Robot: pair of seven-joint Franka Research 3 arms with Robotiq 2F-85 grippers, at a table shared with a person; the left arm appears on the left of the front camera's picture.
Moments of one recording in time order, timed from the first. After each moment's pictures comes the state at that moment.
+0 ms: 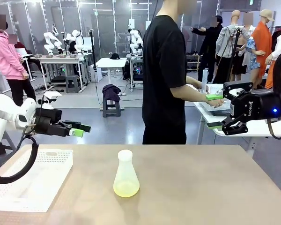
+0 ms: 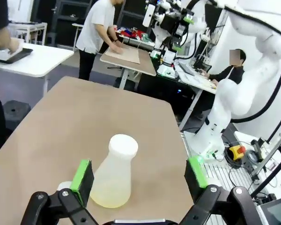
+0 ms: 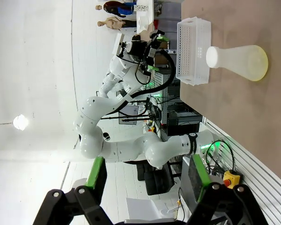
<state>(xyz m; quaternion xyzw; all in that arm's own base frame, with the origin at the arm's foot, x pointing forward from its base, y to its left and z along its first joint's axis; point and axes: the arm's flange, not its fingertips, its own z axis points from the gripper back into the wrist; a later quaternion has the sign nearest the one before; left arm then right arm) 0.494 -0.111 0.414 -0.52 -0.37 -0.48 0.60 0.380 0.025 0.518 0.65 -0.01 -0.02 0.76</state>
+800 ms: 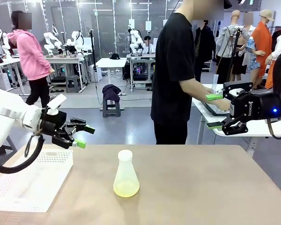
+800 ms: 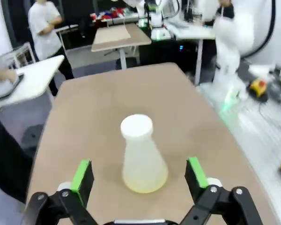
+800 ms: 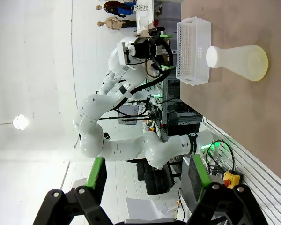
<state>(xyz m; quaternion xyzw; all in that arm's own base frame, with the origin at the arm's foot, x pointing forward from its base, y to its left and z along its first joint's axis) 0.507 -0.127 0.406 -0.39 -0.43 -0.65 0.49 0.380 0.025 0.518 0.65 -0.01 -0.02 0.76</state>
